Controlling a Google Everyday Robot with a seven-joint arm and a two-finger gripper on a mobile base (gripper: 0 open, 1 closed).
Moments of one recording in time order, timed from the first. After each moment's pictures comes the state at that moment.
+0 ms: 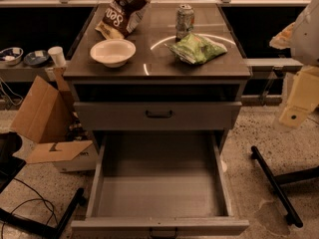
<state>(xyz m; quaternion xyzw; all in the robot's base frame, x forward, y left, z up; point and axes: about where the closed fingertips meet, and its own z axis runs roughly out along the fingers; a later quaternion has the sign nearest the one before) 0.438 -0.216 0.977 -0.60 0.78 -0.04 0.16</state>
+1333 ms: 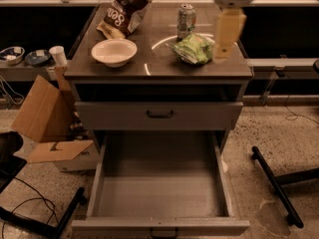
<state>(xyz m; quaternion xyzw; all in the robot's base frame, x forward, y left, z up) 0.585 -0.129 1.026 -0.71 0.65 -0.17 0.22</state>
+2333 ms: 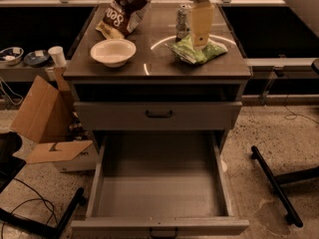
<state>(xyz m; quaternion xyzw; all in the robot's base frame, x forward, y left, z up) 0.646 -0.085 1.026 -0.73 0.61 -0.23 0.21</state>
